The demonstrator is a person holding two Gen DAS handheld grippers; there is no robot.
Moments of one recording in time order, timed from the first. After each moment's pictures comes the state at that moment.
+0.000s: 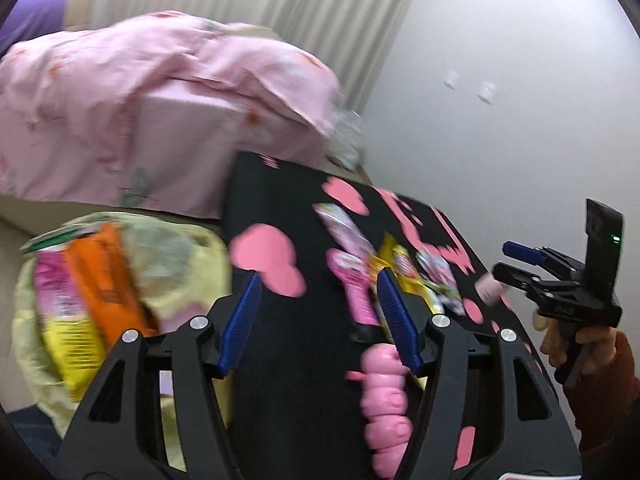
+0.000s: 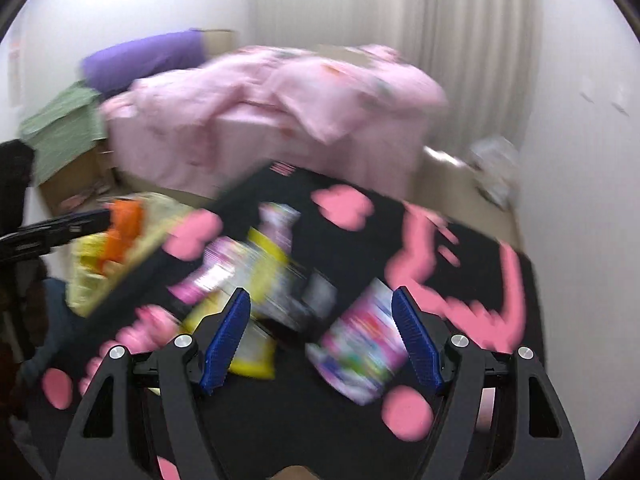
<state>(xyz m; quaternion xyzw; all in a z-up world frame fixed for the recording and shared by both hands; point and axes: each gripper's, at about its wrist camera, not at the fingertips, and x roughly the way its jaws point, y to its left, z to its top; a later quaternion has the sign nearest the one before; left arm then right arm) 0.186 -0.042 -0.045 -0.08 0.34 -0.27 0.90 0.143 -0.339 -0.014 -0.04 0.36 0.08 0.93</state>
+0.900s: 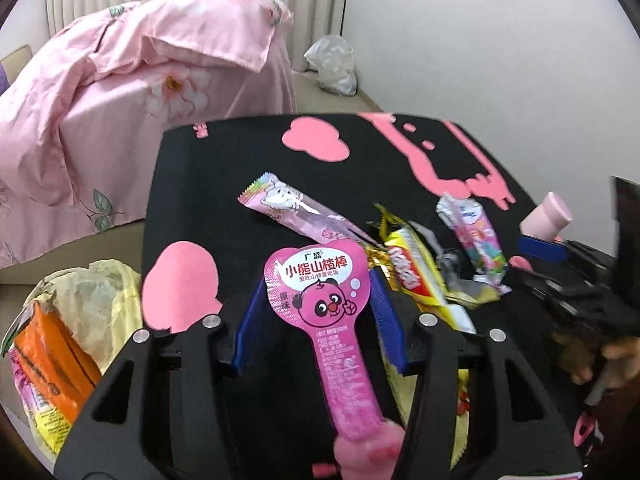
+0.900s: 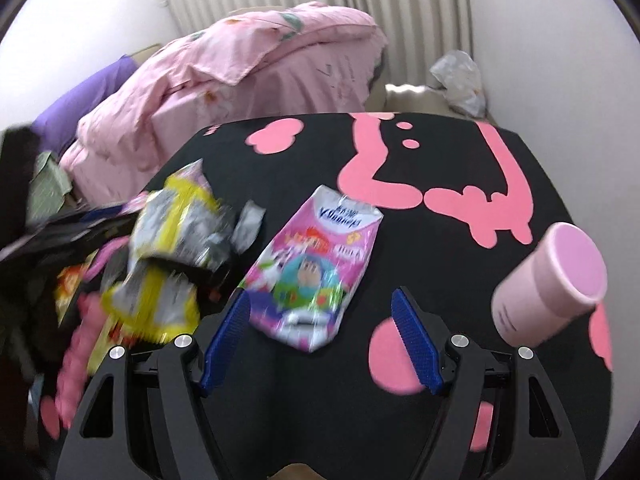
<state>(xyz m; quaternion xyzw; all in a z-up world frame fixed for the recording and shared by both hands) 0.245 -0.148 -0.075 0.08 0.41 -0.26 0.87 0.161 -0.388 -0.092 0.10 0.42 0.03 0.90</state>
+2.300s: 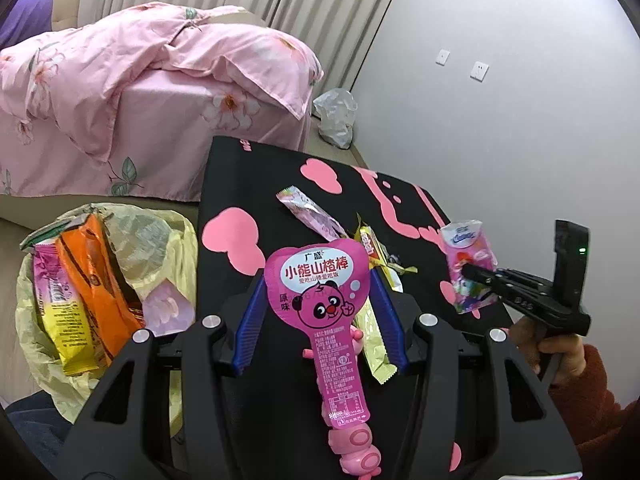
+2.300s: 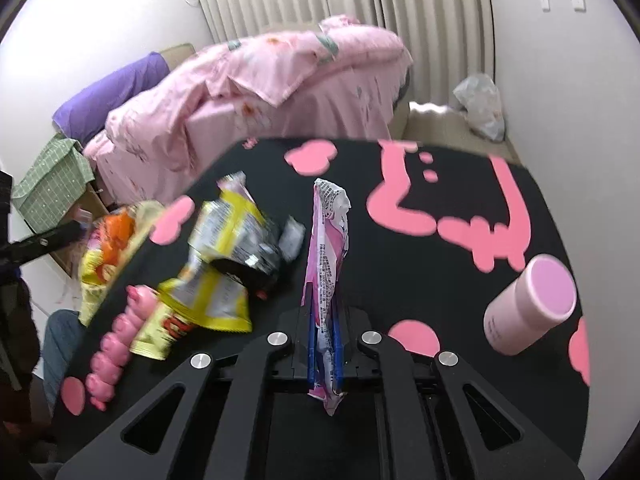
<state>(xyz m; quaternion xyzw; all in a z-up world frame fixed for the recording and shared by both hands) 0.165 -0.053 -0.025 -0.07 0.37 -0.26 0.89 0.129 -0.375 -0.044 0.07 0.39 0.09 0.91</state>
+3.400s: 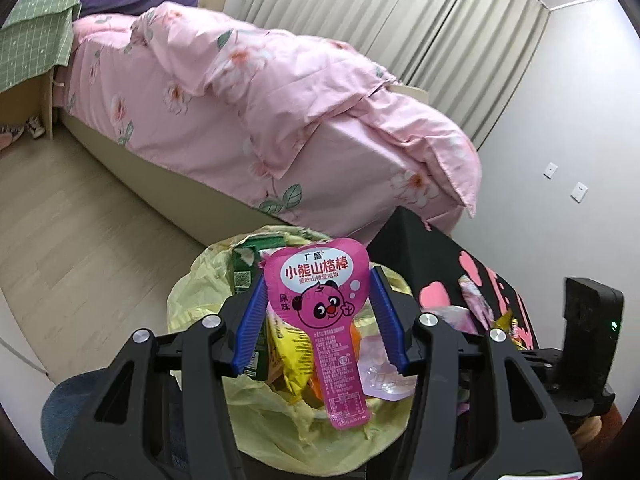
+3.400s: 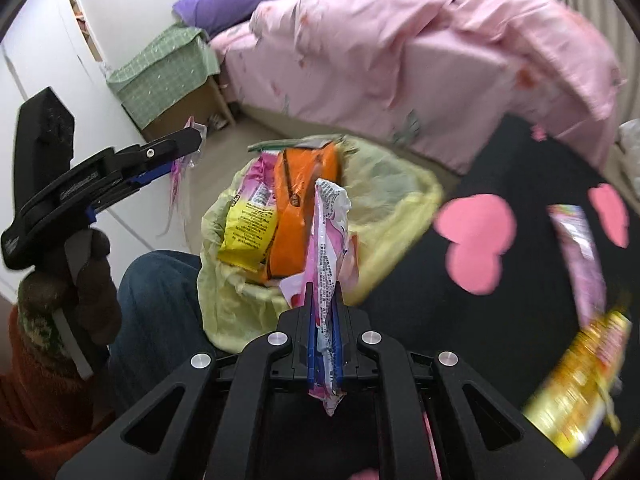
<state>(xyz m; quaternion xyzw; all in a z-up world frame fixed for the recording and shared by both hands) 0.180 0.142 -0.051 -0.20 0.32 -0.06 0.92 0.219 -0.097 -0.056 -0.02 0.49 0.33 0.81</state>
